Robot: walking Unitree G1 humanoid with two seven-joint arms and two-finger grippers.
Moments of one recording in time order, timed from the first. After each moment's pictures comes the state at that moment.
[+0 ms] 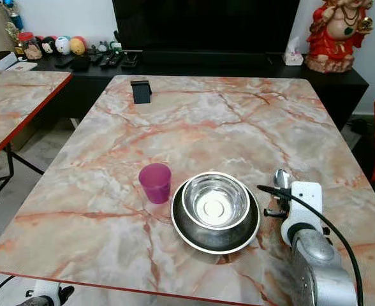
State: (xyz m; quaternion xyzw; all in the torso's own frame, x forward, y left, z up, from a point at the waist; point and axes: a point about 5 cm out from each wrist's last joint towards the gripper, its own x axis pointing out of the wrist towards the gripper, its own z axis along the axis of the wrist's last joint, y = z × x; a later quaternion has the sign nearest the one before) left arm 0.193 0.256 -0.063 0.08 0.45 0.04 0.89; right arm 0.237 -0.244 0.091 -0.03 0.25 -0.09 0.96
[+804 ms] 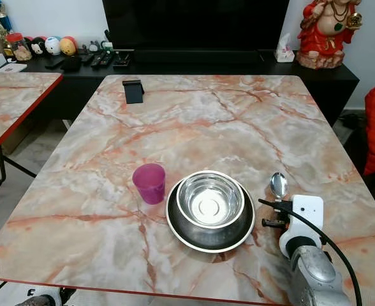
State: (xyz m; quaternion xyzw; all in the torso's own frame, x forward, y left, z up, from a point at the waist) left arm 0.193 0.255 -0.063 0.08 0.45 0.03 0.89; right arm 0.227 -0.238 0.085 0.00 0.19 -0.07 0.98
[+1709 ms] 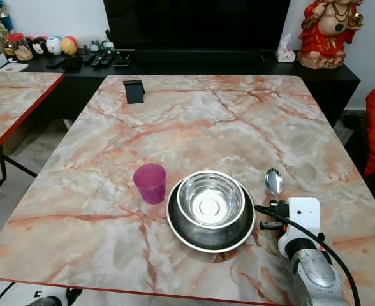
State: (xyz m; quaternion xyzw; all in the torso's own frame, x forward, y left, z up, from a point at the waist) left arm 0.193 0.241 -0.068 0.08 0.45 0.02 0.89; right arm 0.229 -0.237 0.086 -0.04 0.15 -0.03 0.99
